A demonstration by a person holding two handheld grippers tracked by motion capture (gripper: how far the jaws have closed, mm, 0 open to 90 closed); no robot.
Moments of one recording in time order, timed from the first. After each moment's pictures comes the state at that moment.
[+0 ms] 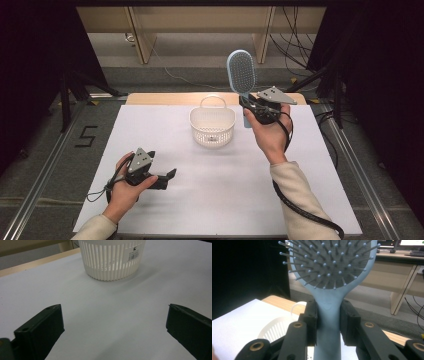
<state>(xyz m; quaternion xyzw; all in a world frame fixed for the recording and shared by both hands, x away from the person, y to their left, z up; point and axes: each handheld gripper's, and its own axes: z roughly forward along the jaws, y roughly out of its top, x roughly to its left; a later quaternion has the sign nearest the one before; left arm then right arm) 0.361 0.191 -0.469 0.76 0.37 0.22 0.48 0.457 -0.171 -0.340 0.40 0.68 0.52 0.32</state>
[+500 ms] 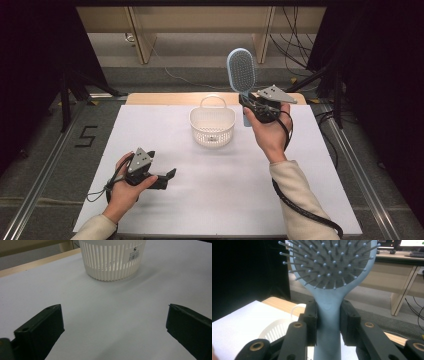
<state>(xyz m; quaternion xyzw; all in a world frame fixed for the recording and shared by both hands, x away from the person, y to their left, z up) 0.362 0.191 -0.469 0.76 0.37 0.22 0.48 0.459 -0.170 -0.339 0.40 0.68 0.53 0.32</state>
